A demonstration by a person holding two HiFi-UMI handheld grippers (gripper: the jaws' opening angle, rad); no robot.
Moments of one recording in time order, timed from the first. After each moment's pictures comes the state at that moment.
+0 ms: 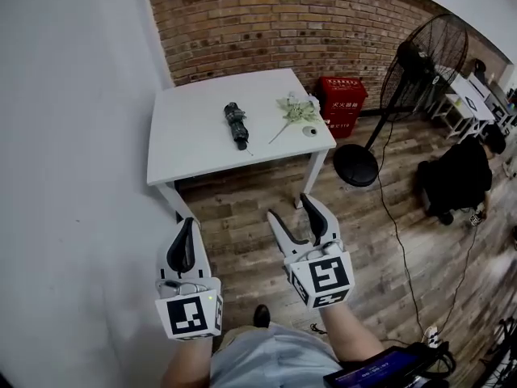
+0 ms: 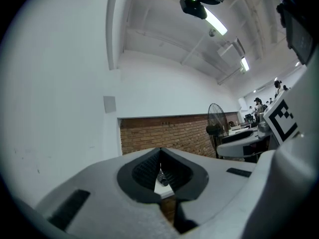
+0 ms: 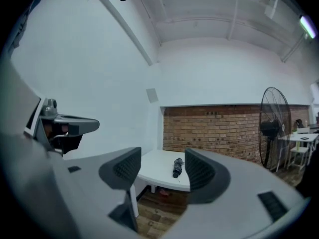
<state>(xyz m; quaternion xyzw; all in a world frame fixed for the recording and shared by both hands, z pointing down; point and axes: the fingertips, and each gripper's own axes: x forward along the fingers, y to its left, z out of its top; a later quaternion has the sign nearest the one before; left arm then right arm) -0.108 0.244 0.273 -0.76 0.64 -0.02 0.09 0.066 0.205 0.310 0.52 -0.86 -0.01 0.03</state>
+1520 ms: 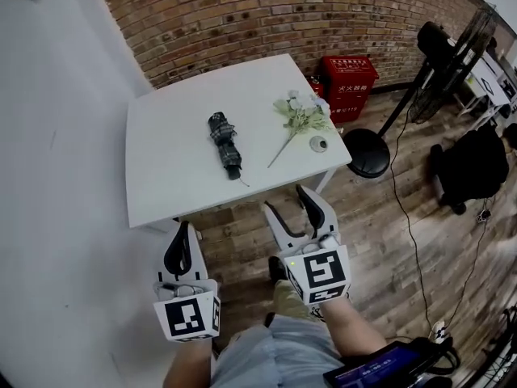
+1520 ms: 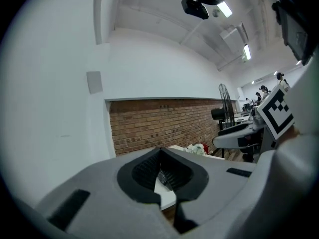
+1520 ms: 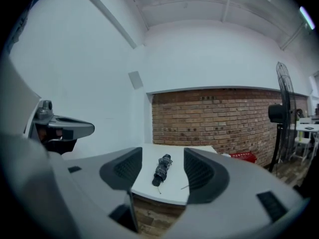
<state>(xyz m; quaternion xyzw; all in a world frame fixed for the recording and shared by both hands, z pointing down) -0.095 0.019 0.327 -0.77 0.63 -0.09 0.05 0.081 -0.020 0.358 0.53 -0.85 0.03 0.06</state>
